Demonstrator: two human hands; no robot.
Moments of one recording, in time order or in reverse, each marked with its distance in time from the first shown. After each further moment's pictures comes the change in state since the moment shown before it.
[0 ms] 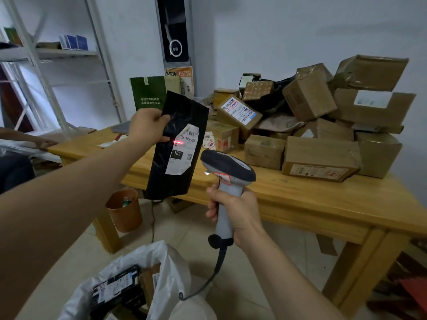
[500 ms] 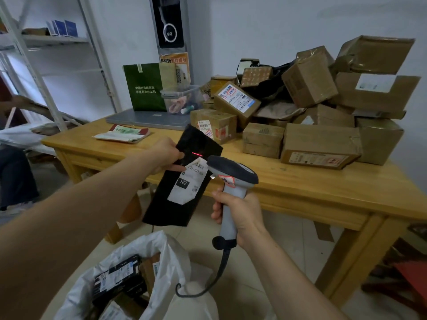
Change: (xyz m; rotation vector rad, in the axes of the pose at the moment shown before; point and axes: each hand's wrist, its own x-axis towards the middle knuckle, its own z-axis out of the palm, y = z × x) left_hand -0.032 -0.028 0.045 0.061 -0.357 -0.486; right_hand -0.002 0.022 -0.013 0.019 0.104 0.108
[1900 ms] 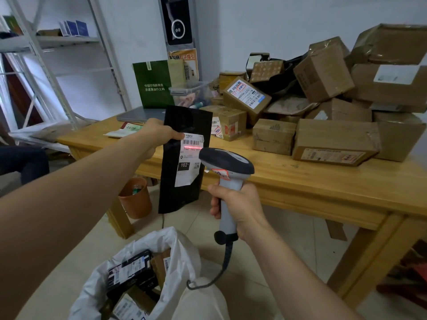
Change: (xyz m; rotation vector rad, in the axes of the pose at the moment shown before) left_hand -0.025 0.018 -0.035 0.013 0.161 0.124; right_hand -0.006 -0.012 0.020 -0.120 -0.088 -0.001
